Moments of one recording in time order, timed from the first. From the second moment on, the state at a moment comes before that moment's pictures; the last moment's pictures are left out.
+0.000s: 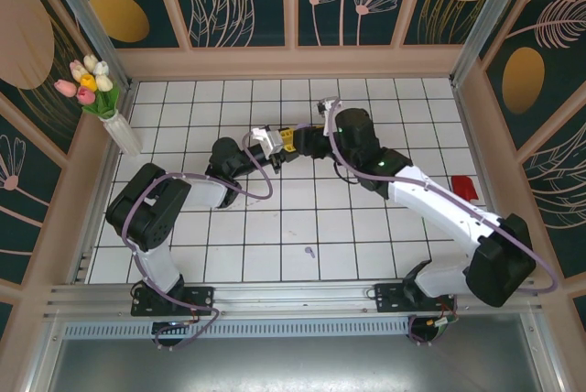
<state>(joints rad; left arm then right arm) -0.55 1.80 0.75 1.27 0.68 0.08 0.69 1.31 1.05 -0.14 -0.07 0.42</state>
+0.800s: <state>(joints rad) -0.55 1.80 0.68 1.40 0.51 0.09 0.65 1.08 0.79 -0.32 -0.07 0.76</state>
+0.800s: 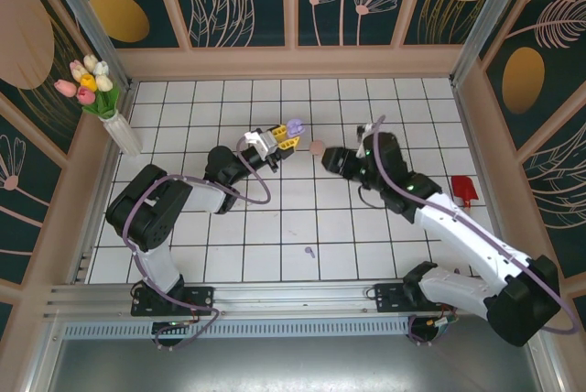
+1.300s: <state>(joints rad) -0.54 1.72 0.62 1.41 0.43 0.12 1.11 1.35 0.70 -0.45 -0.02 0.83</state>
